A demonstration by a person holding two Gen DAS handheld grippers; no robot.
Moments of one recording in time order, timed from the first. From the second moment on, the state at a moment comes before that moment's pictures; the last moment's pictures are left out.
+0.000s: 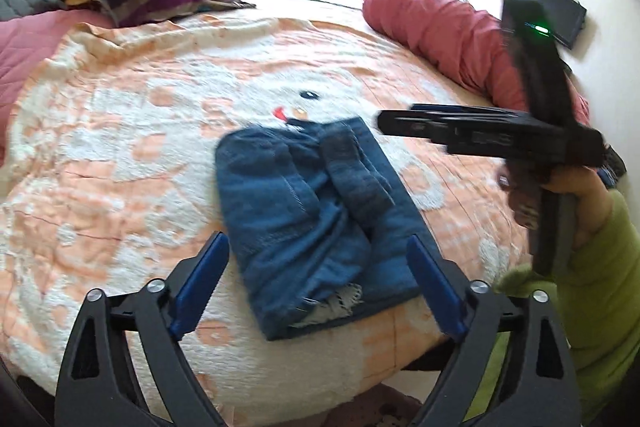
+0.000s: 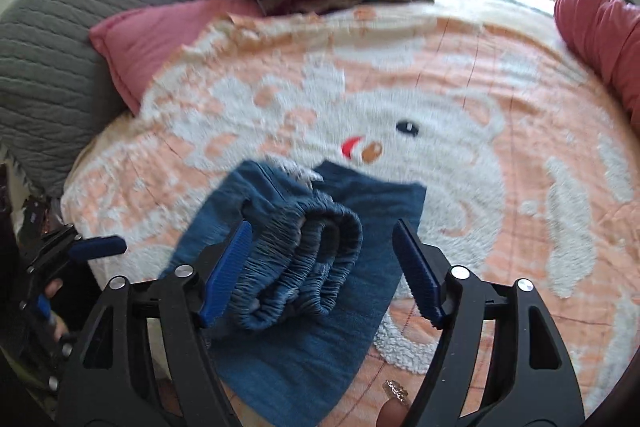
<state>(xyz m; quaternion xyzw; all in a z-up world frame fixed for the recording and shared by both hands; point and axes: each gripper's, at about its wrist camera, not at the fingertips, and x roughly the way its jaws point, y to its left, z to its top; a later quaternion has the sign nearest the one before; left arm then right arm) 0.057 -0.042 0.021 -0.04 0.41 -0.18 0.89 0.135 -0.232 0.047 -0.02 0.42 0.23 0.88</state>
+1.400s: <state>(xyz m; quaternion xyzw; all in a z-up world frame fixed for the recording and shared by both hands) 0.104 -0.012 0.014 -0.01 0.42 -0.09 0.90 0.100 -0.221 0.034 -0.02 0.42 0.24 0.87</state>
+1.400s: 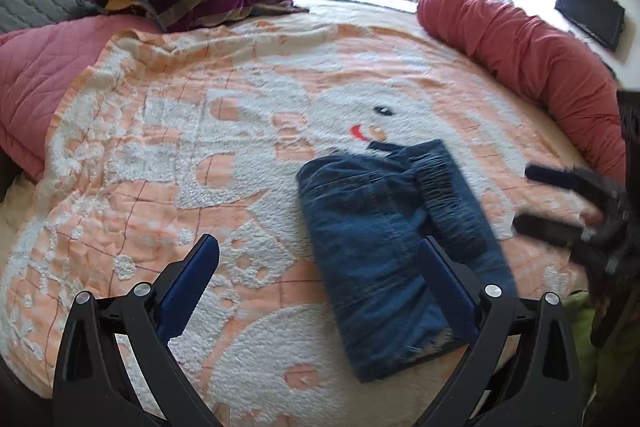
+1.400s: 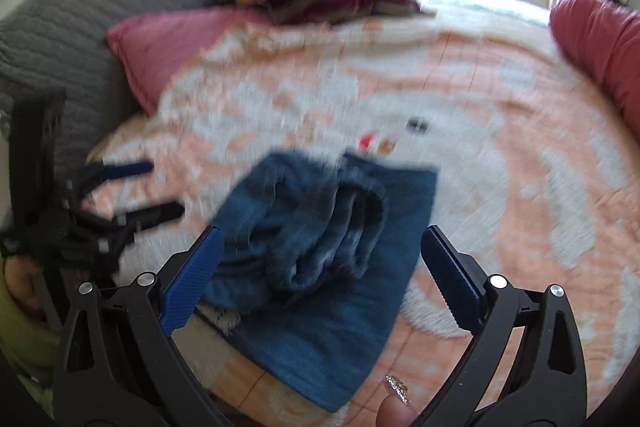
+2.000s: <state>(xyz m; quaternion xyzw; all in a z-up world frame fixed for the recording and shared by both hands) 0.113 -0.012 -0.002 -0.01 0.44 -0.09 0.89 0.097 -0.215 -0.015 0.02 0.49 0.24 0.84</state>
